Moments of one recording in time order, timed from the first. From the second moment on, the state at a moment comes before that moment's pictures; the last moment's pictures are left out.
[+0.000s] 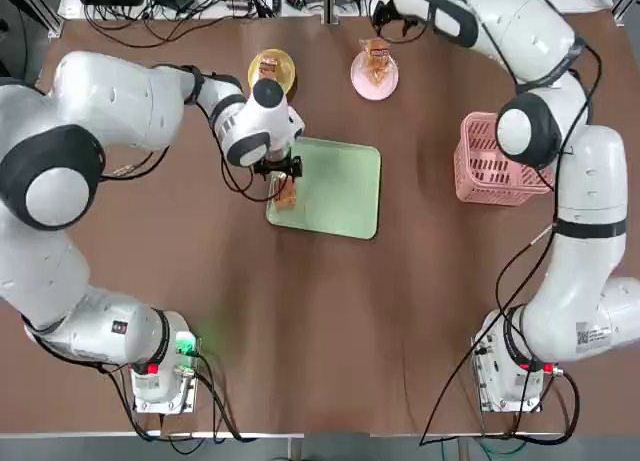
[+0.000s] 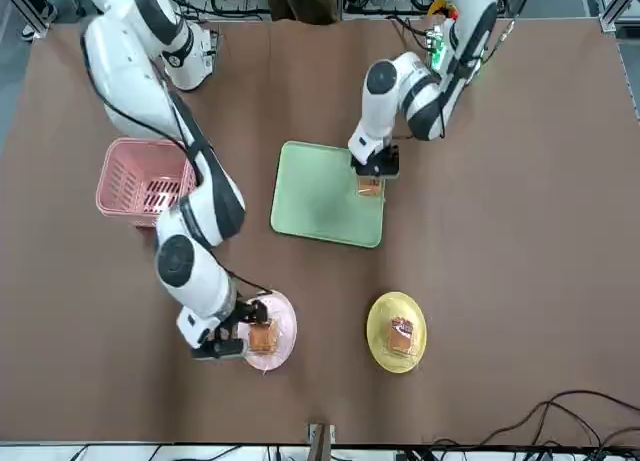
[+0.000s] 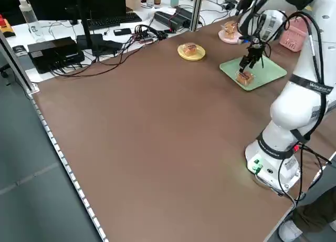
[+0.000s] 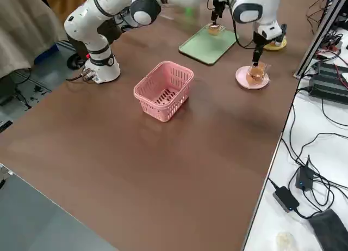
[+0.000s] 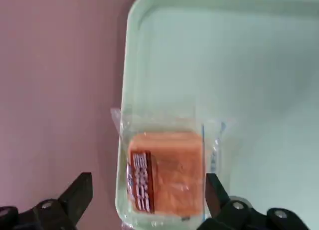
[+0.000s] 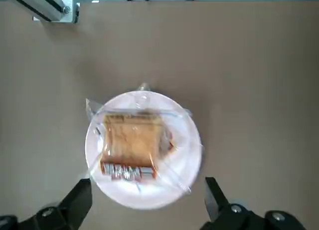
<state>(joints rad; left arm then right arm) -0.15 0.31 -0.60 -2.27 0.39 2.48 -0.99 0.19 0.92 0.35 -0.92 -0.26 1.93 0.41</state>
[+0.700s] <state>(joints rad) -0.16 0.44 -0.60 -2.18 0.41 2.48 -0.99 0.08 0.40 0.22 -1.16 -0.17 1.55 0.30</state>
